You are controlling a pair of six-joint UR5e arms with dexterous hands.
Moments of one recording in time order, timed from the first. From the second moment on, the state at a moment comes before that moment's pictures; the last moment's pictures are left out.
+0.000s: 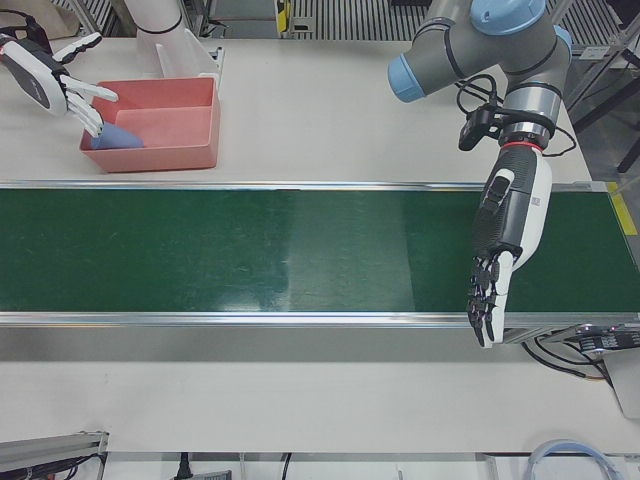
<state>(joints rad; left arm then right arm) -1.43 -1.75 -1.74 0.31 1.79 -0.01 0.13 -1.41 2.31 -3.41 -1.01 -0.92</state>
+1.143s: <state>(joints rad) -1.43 -1.75 -1.74 0.31 1.79 -0.01 1.07 -1.50 1.84 -3.41 -1.14 -0.48</state>
